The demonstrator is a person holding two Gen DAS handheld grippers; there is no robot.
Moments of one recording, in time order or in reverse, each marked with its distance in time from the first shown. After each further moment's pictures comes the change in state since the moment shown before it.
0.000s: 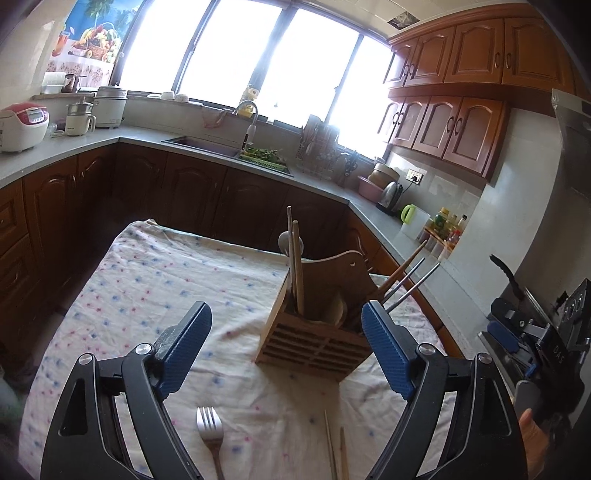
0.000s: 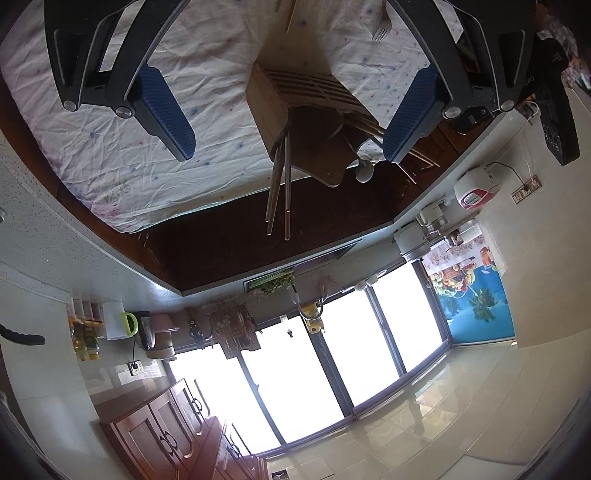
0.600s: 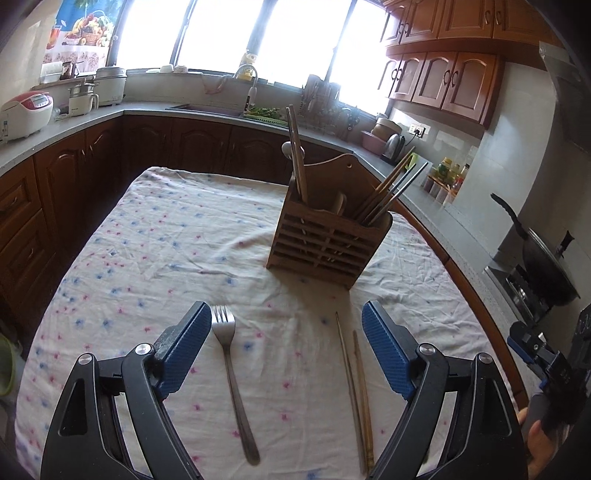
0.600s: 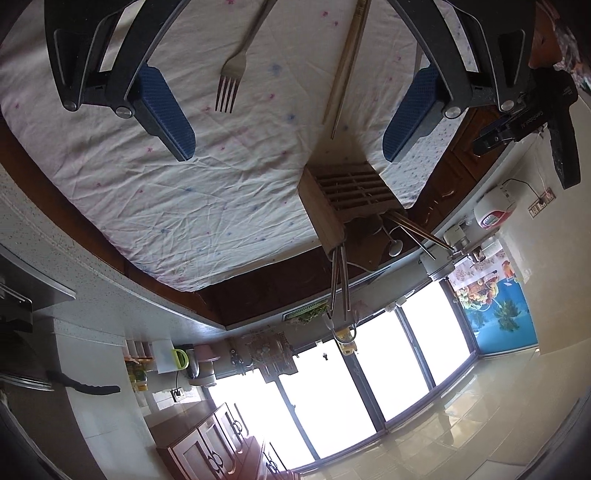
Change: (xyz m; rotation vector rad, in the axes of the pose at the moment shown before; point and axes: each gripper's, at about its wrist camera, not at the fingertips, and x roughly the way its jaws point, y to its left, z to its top) left arm -0.033 -0.007 -0.086 0.062 0.150 0.042; right arm -0.082 -0.040 -0.097 0.051 0.100 -0.111
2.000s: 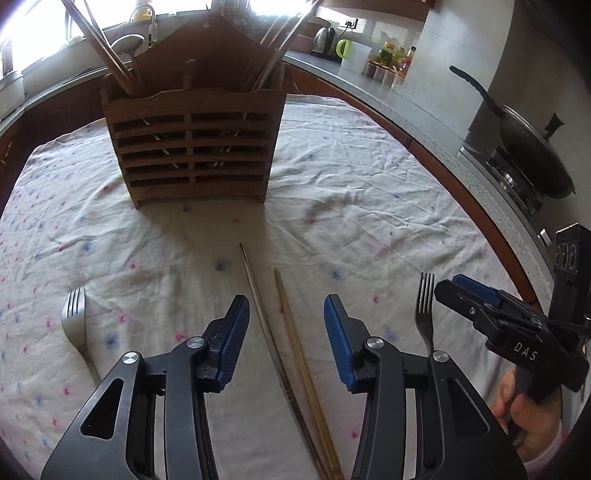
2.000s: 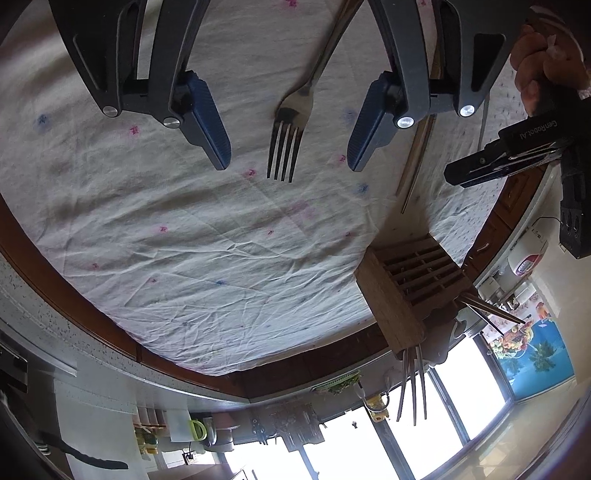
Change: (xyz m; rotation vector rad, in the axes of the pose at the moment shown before) left arm 0.121 -0.096 -0.028 0.280 0.356 -0.146; right arm 0.072 -0.046 -0.031 0.015 0.261 -0.081
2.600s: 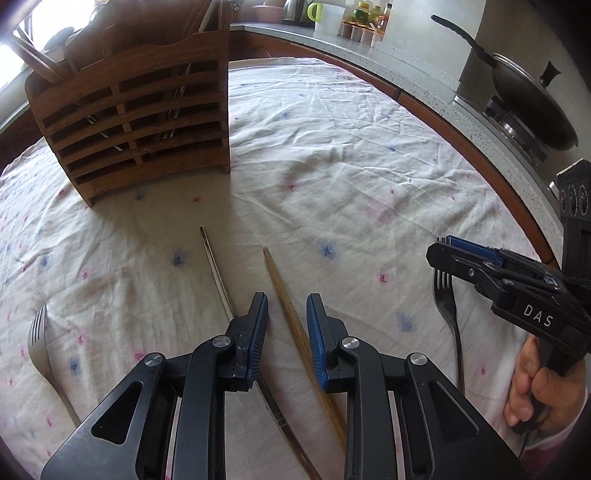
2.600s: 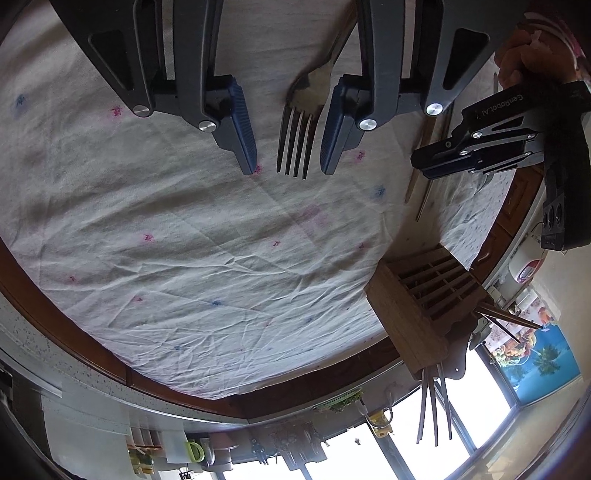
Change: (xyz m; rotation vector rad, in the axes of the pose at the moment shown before) left arm 0.041 -0.019 -0.003 0.130 0.102 0.010; right arm 0.029 -0.006 0.005 -0.007 0.074 0.012
